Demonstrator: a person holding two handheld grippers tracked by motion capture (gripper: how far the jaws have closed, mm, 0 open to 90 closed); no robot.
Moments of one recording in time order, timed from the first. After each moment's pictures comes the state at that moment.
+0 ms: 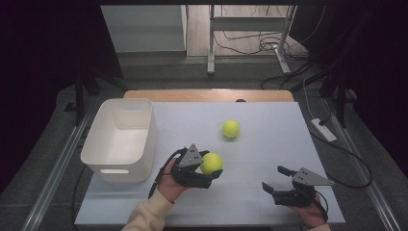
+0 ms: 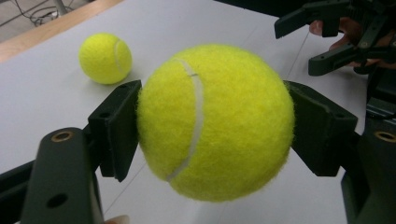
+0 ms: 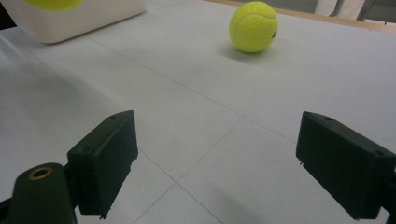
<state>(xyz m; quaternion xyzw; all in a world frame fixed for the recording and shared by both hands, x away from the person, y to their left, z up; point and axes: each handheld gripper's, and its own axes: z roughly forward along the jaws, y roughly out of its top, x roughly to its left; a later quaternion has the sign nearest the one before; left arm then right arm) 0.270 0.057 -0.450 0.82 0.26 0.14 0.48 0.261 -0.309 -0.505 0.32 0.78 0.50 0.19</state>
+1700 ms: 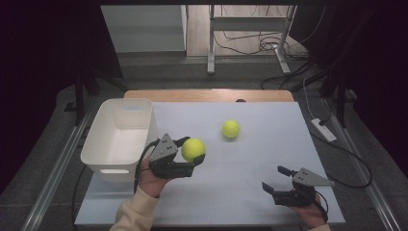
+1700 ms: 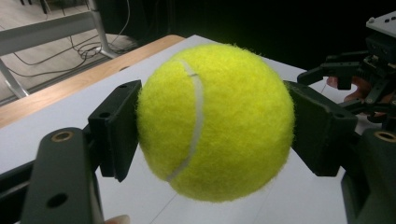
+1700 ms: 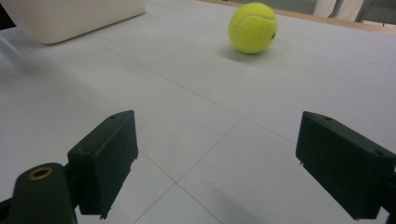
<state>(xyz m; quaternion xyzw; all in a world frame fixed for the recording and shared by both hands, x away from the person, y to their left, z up) 0.264 0.107 -0.418 0.77 0.30 0.19 0.54 0.260 -0.309 -0.504 0.32 0.78 0.50 0.19</state>
